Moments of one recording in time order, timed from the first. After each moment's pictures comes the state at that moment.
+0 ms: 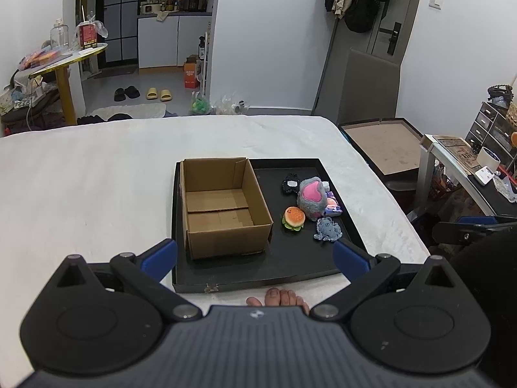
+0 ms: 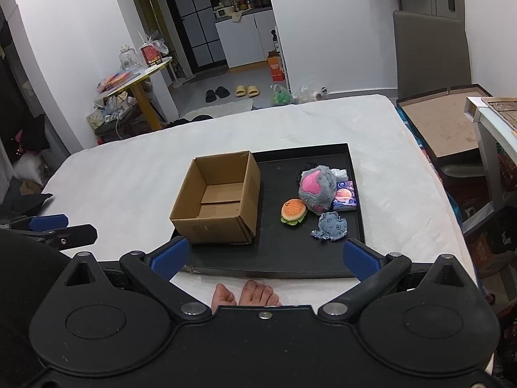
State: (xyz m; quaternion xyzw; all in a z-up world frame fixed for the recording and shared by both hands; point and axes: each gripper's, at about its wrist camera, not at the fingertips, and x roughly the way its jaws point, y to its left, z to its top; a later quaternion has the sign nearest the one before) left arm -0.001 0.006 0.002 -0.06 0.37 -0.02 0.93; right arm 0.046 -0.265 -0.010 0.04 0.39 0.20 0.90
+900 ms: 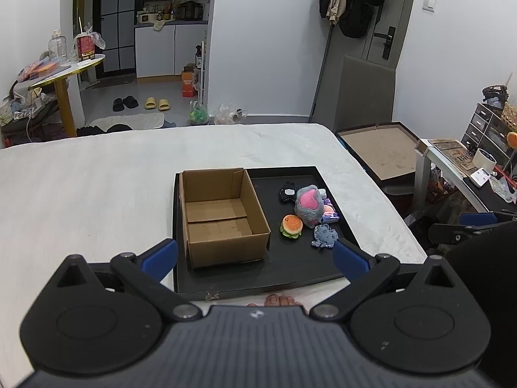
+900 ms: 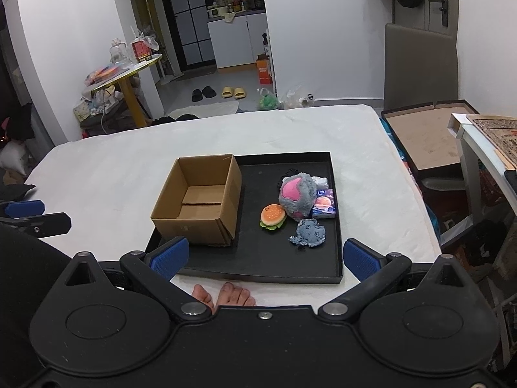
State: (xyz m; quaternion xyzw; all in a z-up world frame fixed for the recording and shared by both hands) left arm -0.006 0.003 0.016 -0.05 0.35 -0.02 0.93; right arm 0.047 -0.267 -0.002 0.01 0.38 0.18 0.91
